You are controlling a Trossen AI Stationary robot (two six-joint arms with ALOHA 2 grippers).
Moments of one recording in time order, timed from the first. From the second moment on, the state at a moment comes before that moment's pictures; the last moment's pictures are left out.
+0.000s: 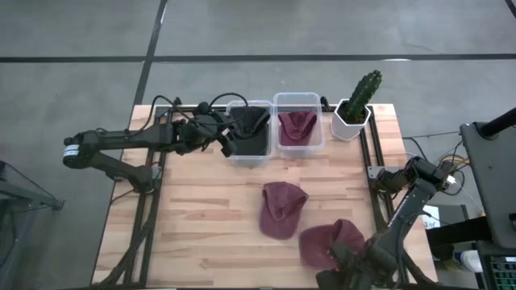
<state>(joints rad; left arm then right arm) 0.15 1.19 1.09 -0.40 -0.57 -0.02 0.94 1.79 1.57 -0.99 -0.04 2.21</state>
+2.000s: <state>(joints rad) 0.15 1.19 1.09 -0.41 -0.56 -0.03 0.90 1.79 1.34 -0.95 -0.12 1.04</state>
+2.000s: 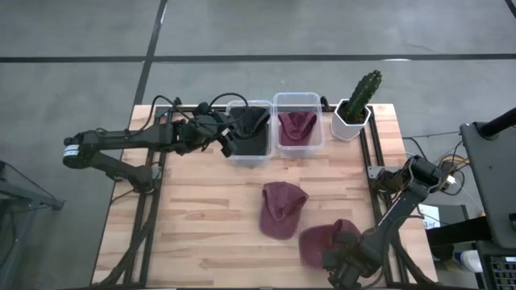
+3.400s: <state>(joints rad) 0.15 1.19 1.09 -0.40 -0.57 -0.02 0.87 1.94 1.36 -1.05 -0.30 0.97</state>
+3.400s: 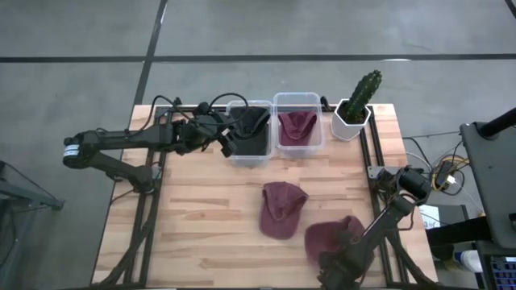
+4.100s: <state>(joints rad) 0.15 1.19 1.09 -0.40 -0.56 -0.09 0.85 1.94 1.43 -1.47 -0.01 0.02</state>
